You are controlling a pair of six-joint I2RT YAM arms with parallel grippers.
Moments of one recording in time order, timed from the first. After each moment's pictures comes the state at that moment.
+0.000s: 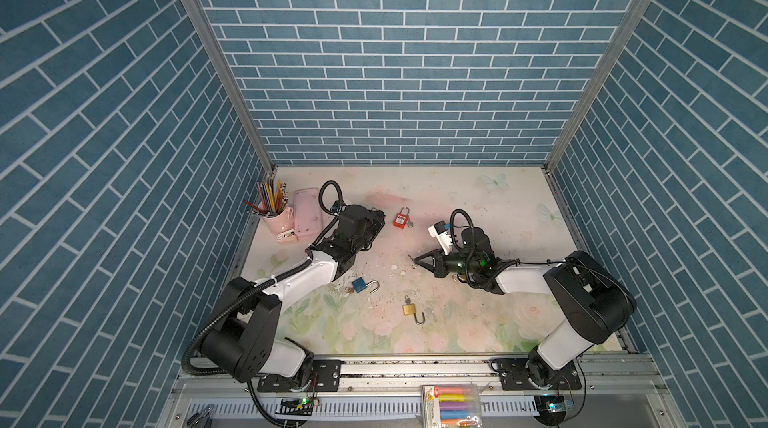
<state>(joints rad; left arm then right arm) -0.50 1.43 0.79 0.18 -0.06 -1.23 0.63 1.62 0.59 0.57 -0.70 0.48</state>
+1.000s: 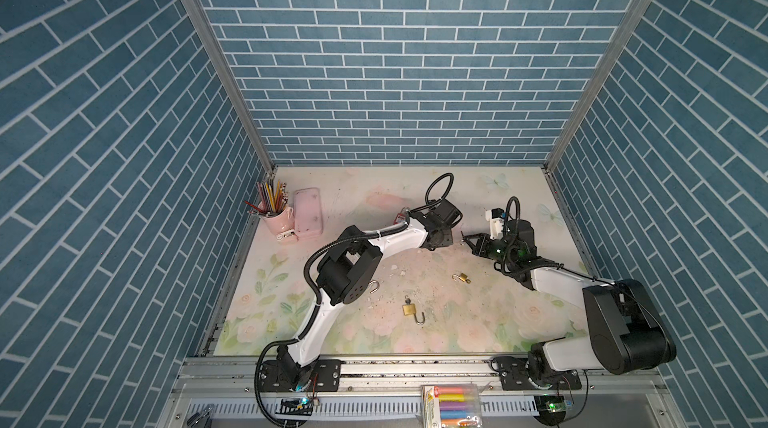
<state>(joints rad) -0.84 2.26 1.76 -0.51 -0.11 -0.84 0.26 1.41 0.53 0.33 -0.49 0.55</state>
